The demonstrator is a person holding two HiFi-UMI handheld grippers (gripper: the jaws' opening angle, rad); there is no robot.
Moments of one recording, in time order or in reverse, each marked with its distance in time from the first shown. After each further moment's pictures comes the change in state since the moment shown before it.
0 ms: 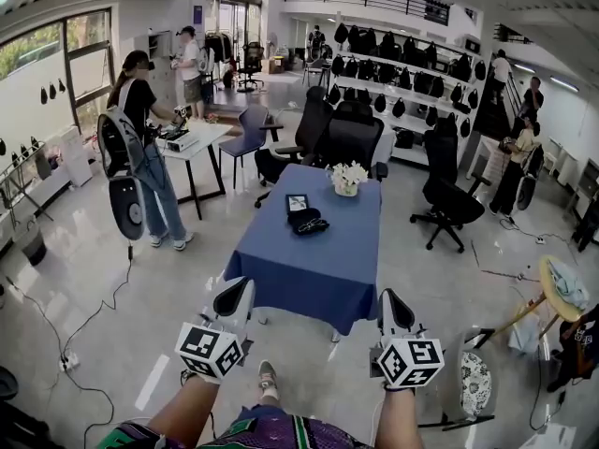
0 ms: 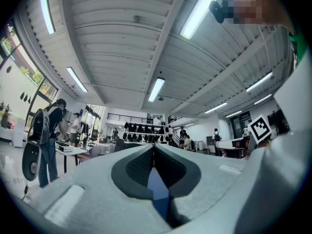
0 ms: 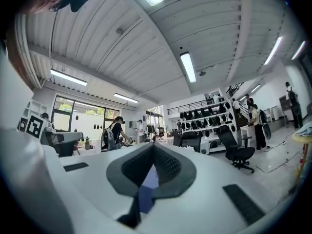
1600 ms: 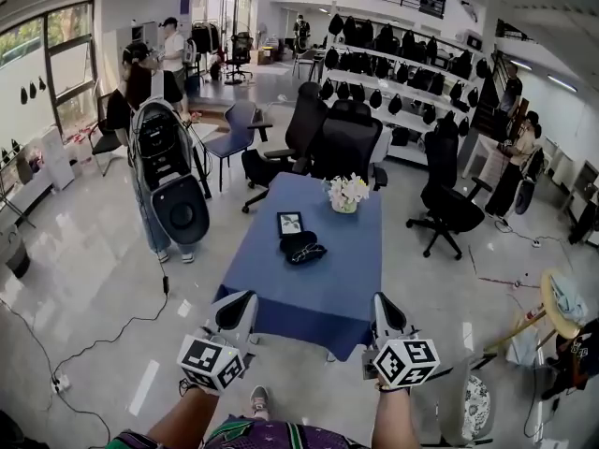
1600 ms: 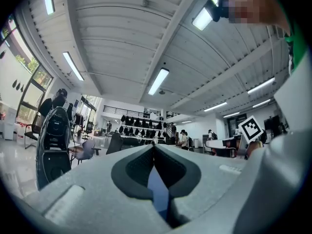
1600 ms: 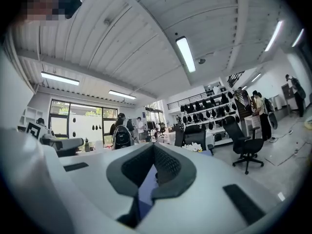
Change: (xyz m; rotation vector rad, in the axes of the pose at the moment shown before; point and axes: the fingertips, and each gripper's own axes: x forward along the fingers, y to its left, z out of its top) left arm 0.157 0.093 -0.041 -0.052 0.065 -0.060; right arm 0.196 -0.039 -0.020 0.071 0.056 0.018
